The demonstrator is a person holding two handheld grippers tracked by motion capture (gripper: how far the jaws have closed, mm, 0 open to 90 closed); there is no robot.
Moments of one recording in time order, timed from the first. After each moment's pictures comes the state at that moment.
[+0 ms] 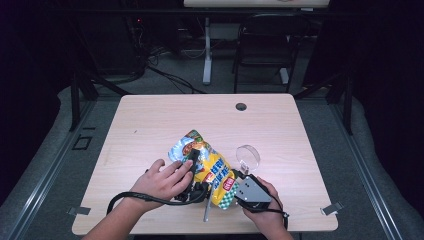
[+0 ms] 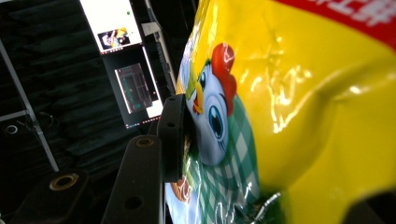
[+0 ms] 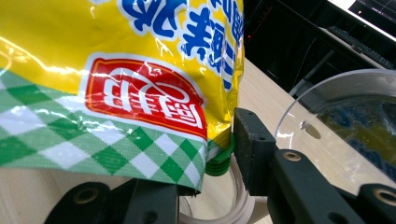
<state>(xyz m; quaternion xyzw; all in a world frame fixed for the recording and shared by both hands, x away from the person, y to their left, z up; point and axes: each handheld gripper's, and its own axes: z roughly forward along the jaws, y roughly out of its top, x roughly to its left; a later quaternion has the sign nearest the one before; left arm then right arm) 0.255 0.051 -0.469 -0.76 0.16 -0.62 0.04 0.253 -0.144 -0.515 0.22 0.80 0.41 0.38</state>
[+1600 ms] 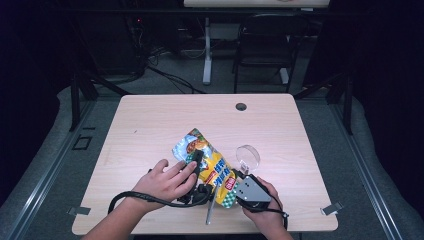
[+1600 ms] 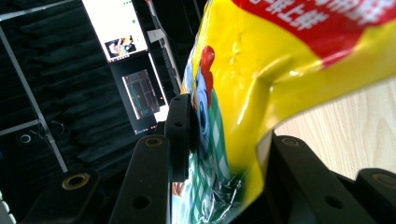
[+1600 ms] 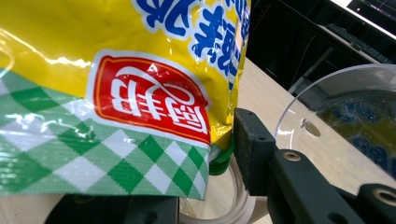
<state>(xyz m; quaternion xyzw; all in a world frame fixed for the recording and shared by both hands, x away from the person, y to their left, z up) 0.249 0.044 -0.464 -0.76 0.17 -0.63 0.05 0.254 -0.143 -0.518 0.22 0.79 0.41 0.38</state>
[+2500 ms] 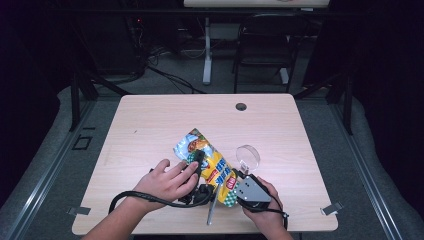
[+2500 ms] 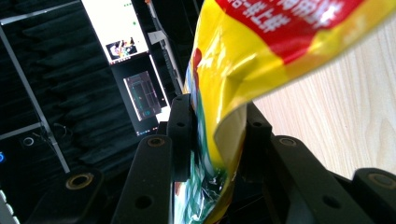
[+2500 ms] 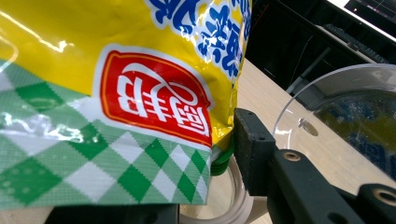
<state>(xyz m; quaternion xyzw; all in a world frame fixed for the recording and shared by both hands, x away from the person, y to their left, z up) 0.249 0.041 -0.462 -0.76 0.18 -0.63 0.05 0.254 -0.143 -0.518 0.23 0.79 0.41 0.39</state>
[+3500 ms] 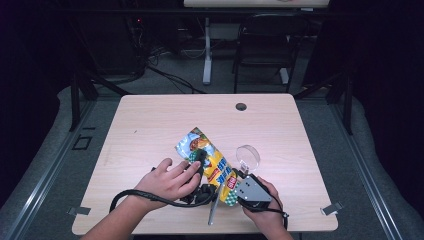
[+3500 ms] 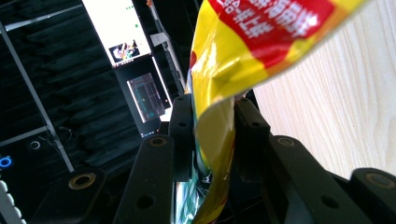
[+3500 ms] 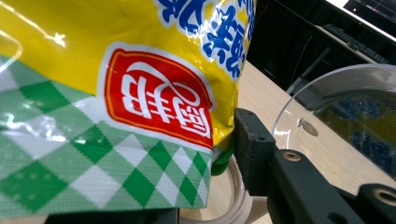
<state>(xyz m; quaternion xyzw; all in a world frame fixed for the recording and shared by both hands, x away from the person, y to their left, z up) 0.248 0.037 -0.459 -0.75 0.19 -0.63 0.06 0.255 -0.143 -0.517 0.23 0.79 0.42 0.39</state>
